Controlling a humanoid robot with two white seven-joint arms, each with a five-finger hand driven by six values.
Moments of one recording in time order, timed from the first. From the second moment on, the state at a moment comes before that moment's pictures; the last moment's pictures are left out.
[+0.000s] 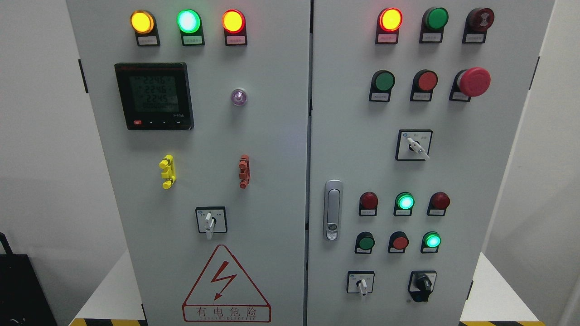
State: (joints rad) left arm 0.08 -0.07 -0.16 -0.09 0.04 -0.03 -0.03; right arm 0.10 0.12 -0.19 -0.11 0.07 0.06 -0.02
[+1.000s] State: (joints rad) left arm 0.13 -0.08 -0.16 -0.15 0.02 -0.02 -0.03; right arm 0.10 0.12 -0.19 -0.11 0.07 0.06 -0.02
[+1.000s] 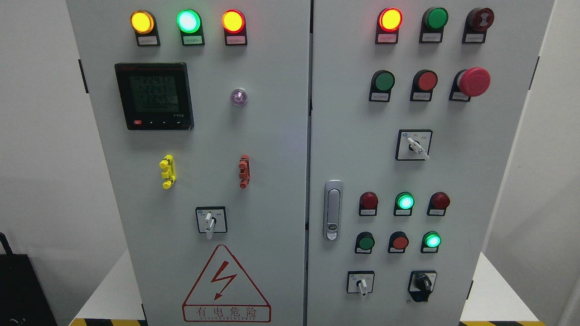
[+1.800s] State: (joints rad) left arm 0.29 -0.03 -0.04 -0.56 -0.11 -0.22 -0.03; right arm 0.10 0.12 -0.19 -0.11 0.07 0.06 -0.02
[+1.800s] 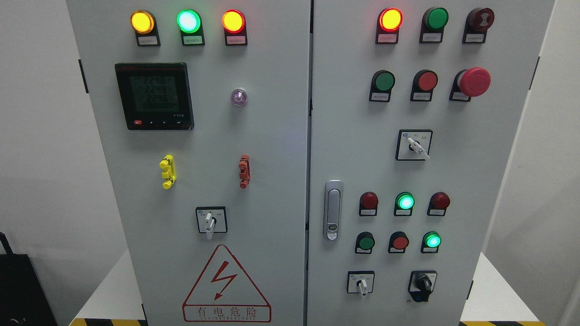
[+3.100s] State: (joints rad) left arm 0.31 0.00 -0.04 -1.48 -0.12 -0.33 0.09; right arm 0.10 0.12 -0.19 -0.11 0.07 0.06 -0.02
